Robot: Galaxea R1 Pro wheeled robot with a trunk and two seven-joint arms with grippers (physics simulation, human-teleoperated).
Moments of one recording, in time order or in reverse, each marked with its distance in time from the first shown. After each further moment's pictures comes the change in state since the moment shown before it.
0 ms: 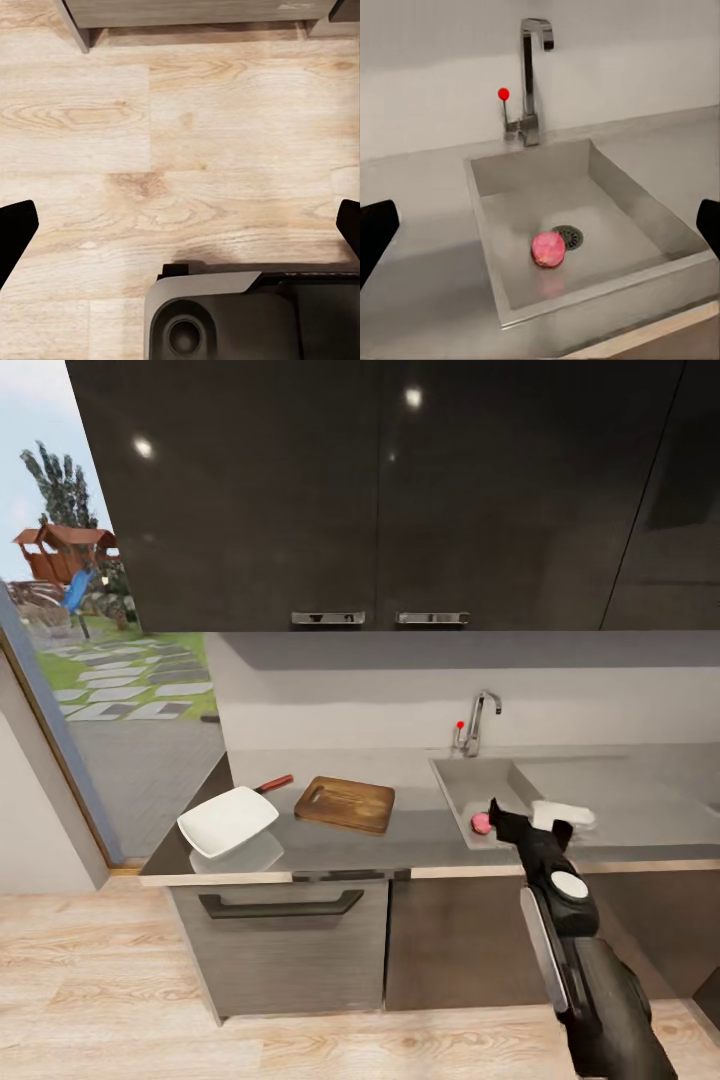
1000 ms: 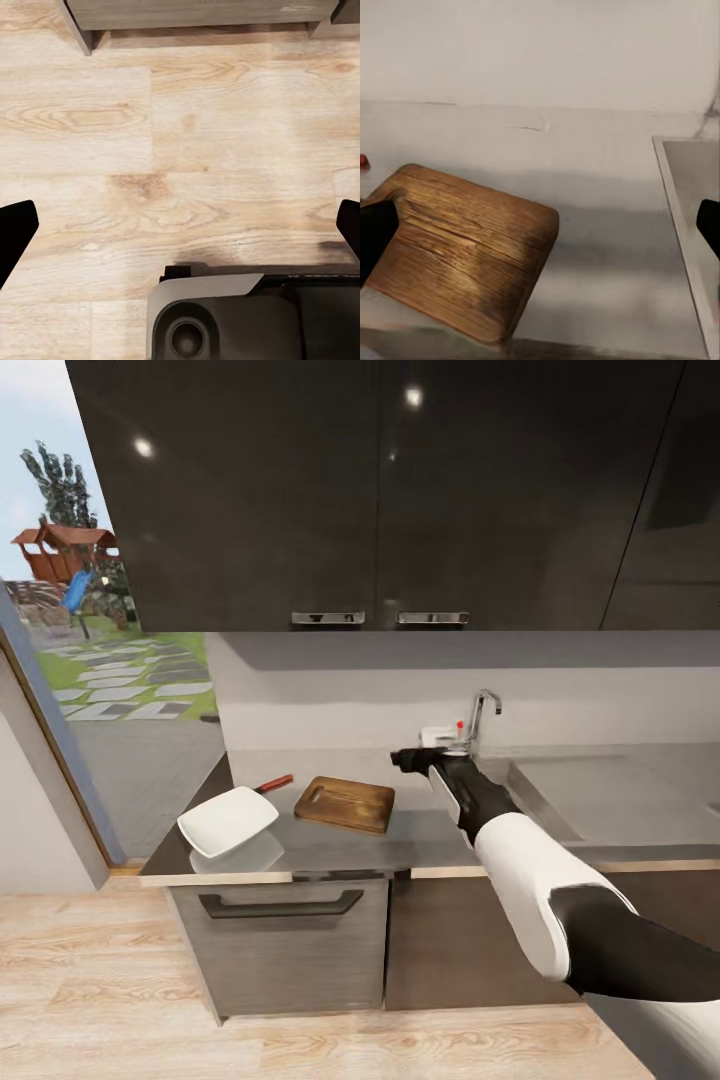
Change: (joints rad) left arm 0.000 0.004 0.003 -0.004 -0.002 -0.001 0.001; right arm -0.776 0.116 0.105 1.134 0.016 -0.095 0.239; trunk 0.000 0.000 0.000
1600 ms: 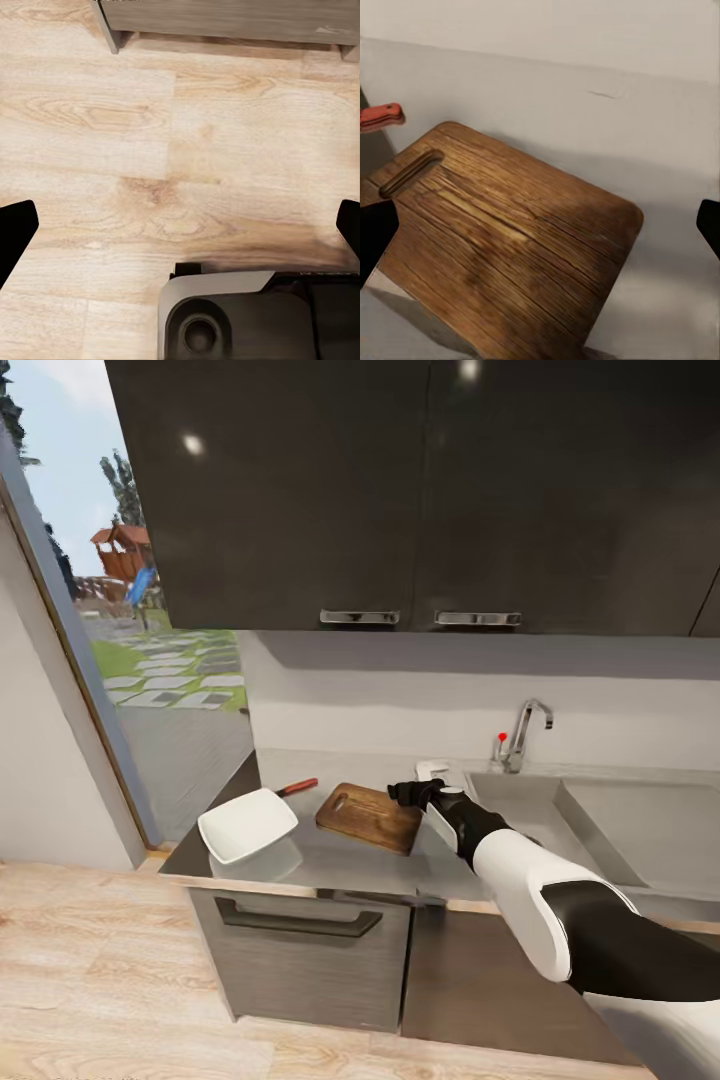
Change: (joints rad) left arm 0.000 0.015 0.002 -0.004 0.000 0.000 0.000; right arm 0.000 -0.002 0.001 0.242 0.019 -0.176 0.025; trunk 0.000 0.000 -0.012
